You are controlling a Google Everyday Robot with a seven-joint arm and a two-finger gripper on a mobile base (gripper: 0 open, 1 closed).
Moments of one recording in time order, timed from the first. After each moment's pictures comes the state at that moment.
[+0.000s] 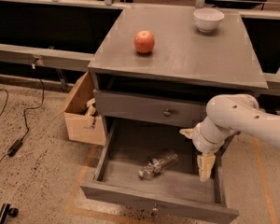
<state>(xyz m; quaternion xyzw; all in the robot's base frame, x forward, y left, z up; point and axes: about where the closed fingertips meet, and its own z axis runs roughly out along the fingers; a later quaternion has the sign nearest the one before) 0.512 -0.193 0.594 -0.78 0.61 0.03 0.11</state>
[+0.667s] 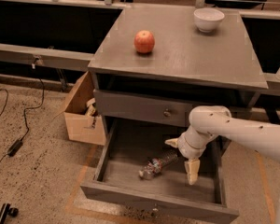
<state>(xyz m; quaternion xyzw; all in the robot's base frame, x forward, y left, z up) 0.530 -0.161 0.501 -0.83 0.55 0.09 0.10</state>
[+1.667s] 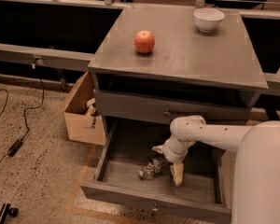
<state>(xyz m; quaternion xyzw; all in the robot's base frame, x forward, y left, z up) 0.561 -0.117 0.415 -0.85 0.51 0.09 0.10</state>
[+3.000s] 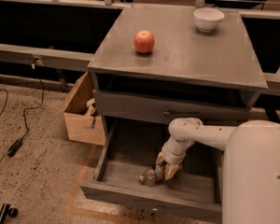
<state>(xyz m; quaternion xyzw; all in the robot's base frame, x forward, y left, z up) 0.559 -0.111 0.387 -0.84 0.53 0.13 0.08</state>
